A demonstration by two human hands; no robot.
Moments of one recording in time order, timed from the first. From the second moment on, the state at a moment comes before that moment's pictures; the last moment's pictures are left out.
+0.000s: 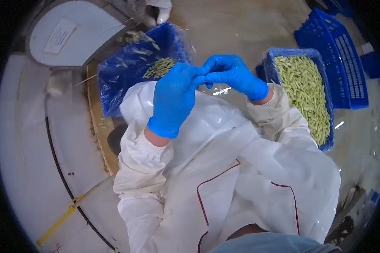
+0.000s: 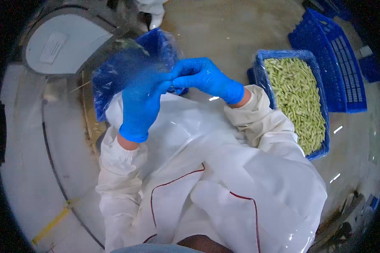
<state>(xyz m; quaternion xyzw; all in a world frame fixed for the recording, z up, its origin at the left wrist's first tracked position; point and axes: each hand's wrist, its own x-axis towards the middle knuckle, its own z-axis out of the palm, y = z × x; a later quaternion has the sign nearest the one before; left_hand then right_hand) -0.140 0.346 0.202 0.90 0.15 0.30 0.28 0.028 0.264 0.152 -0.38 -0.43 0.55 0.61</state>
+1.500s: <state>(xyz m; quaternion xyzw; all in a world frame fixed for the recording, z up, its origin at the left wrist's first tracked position) -0.436 0.498 0.188 0.79 0.58 0.18 0.11 -0.026 0.515 0.037 -0.52 -0.56 0.50 0.41</state>
